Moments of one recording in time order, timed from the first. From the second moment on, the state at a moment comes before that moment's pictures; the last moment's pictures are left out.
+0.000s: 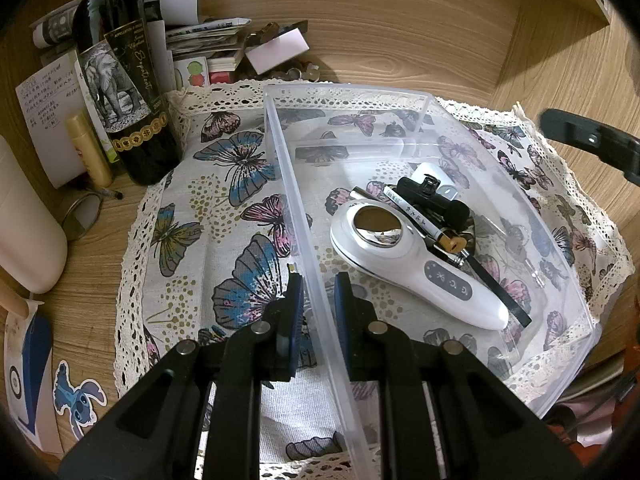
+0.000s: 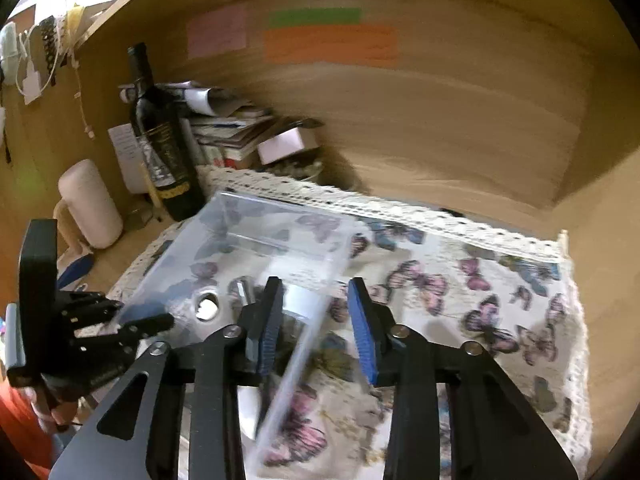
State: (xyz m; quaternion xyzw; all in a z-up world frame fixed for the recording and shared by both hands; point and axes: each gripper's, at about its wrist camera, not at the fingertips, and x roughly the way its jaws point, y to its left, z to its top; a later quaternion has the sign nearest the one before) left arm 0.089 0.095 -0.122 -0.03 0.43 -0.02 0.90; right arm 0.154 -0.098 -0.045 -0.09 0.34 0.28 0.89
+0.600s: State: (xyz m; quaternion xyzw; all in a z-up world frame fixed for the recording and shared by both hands) left arm 0.088 0.096 -0.121 -0.04 0.43 -0.02 0.90; right arm 0.155 -0.136 -0.118 -0.08 0.44 0.24 0.86
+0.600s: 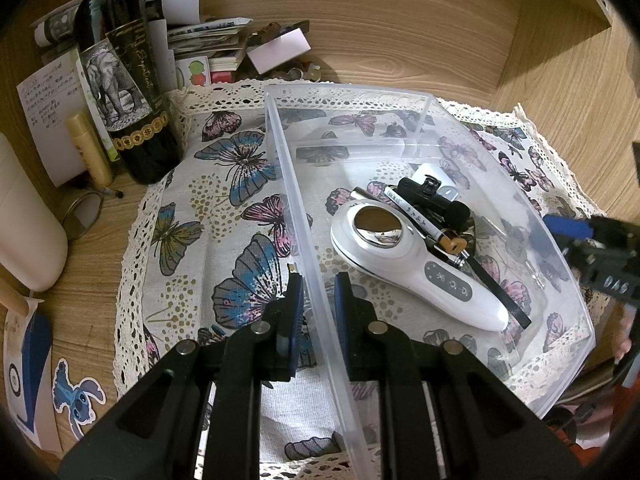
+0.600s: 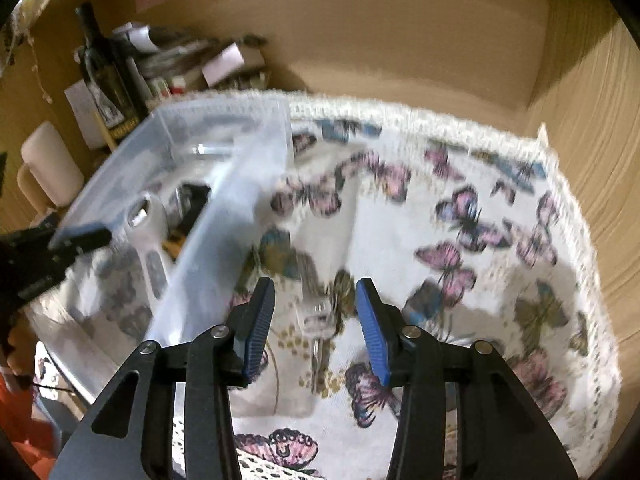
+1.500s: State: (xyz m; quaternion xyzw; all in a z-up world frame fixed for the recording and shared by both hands) left arm 0.088 0.096 -0.121 -0.04 0.43 -0.02 0.90; right arm 0.160 -0.139 -0.115 -0.08 0.42 0.21 0.88
